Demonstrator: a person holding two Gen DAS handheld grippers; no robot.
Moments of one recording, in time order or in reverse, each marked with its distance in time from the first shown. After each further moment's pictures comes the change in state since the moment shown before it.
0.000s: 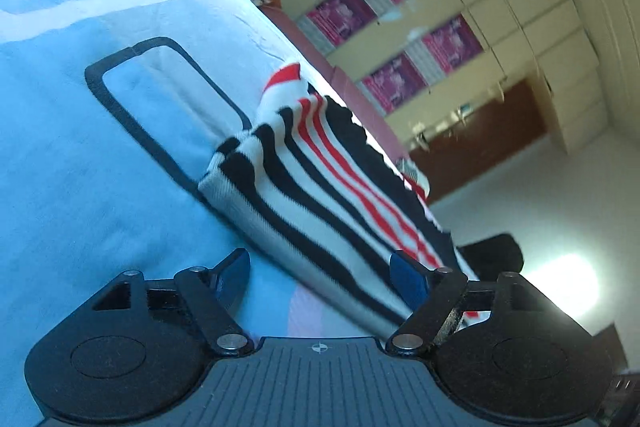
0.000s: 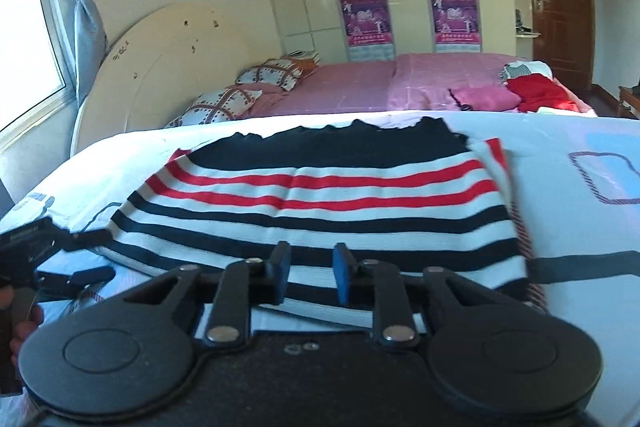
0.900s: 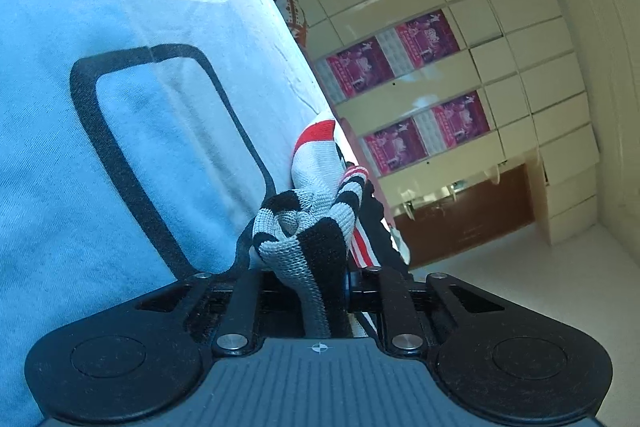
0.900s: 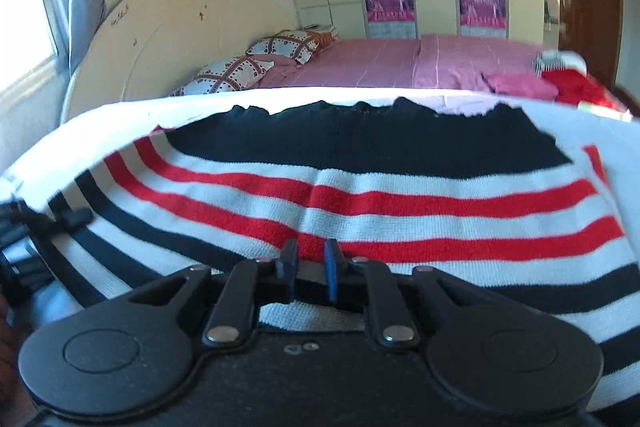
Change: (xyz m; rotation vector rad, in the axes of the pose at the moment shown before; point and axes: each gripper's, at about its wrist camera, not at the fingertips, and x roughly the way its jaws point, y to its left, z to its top) left arm 0.073 0.039 0.033 -0.218 -0.131 -0.065; right arm 0.120 0.022 0.015 -0.075 0.065 0.001
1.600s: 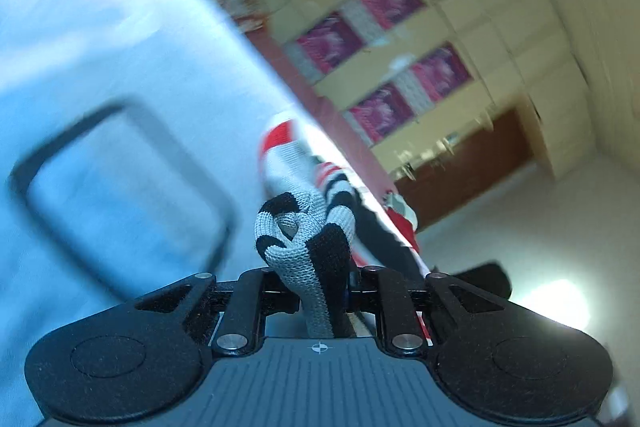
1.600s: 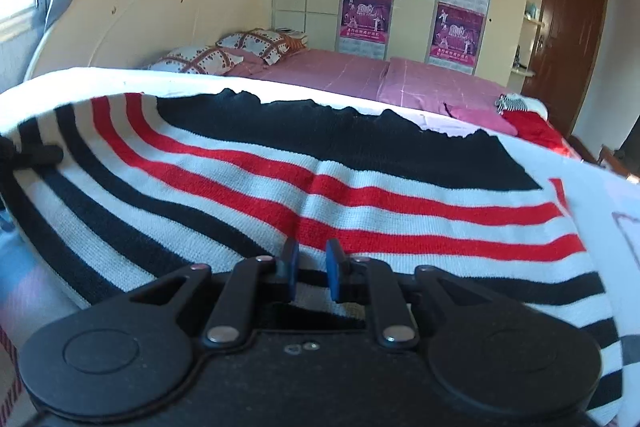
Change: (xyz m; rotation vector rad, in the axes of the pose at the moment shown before) left arm -0.003 -0.048 0.022 0.280 0.061 -0.008; right arm 0.000 0.030 -0.015 -0.102 -0.019 -0.170
